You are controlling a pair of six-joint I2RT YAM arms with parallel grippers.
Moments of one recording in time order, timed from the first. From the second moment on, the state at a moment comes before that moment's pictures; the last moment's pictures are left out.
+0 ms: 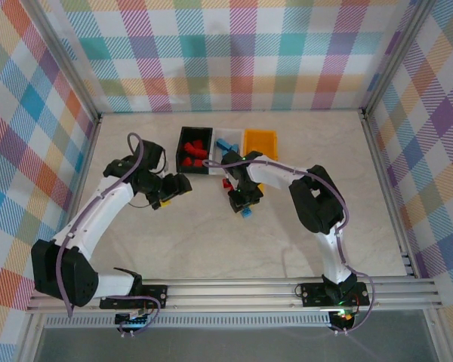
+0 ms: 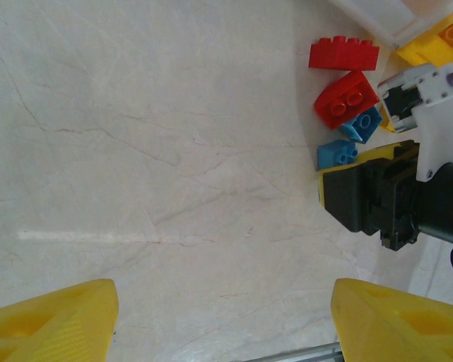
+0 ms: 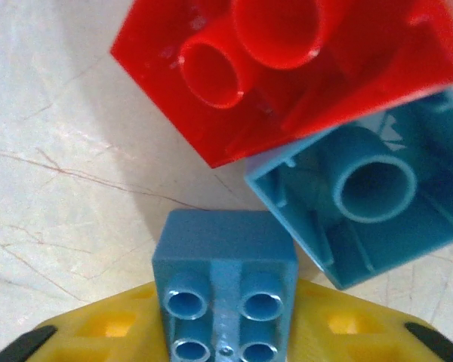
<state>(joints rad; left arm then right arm) -0.29 1.30 1.12 -0.99 0.30 -0.69 0.72 2.11 1.57 -1.00 -0.08 0.22</state>
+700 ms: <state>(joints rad) -0.29 1.06 0.83 -0.94 0.40 -0.77 0.74 1.71 1.33 -0.86 -0.36 0.68</state>
